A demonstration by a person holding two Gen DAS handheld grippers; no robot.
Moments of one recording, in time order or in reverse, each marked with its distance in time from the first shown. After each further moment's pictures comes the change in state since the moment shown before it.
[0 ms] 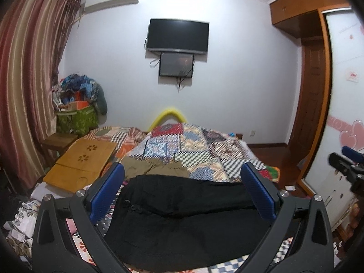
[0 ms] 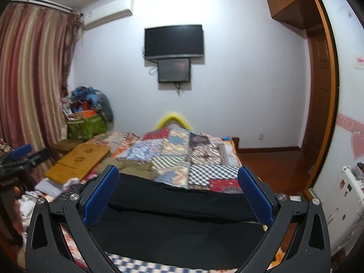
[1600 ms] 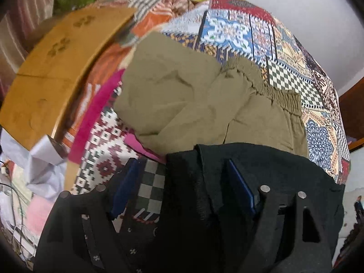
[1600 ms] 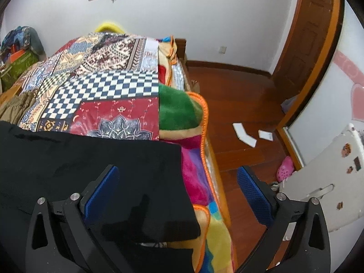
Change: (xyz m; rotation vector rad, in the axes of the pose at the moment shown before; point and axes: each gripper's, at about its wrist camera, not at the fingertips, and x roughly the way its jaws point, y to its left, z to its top) left arm 0.456 0.205 -0.118 -0.278 0.830 0.105; right arm 0.247 -0.220 -0.103 0.059 0.571 -0.208
